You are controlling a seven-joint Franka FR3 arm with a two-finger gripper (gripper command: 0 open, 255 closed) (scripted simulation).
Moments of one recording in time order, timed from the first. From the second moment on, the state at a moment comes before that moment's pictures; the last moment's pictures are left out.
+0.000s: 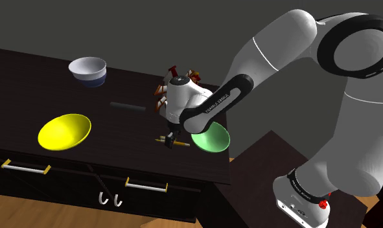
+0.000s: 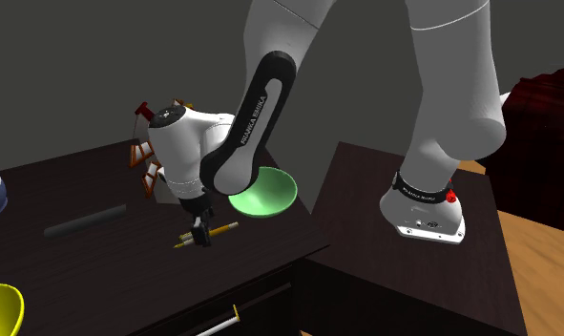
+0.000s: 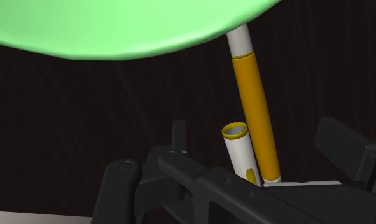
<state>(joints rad) 0.16 0.48 0.35 -2.16 -0.21 2.57 0.15</state>
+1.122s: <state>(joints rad) 0.14 0.42 0.37 -2.17 -0.17 2.52 0.13</state>
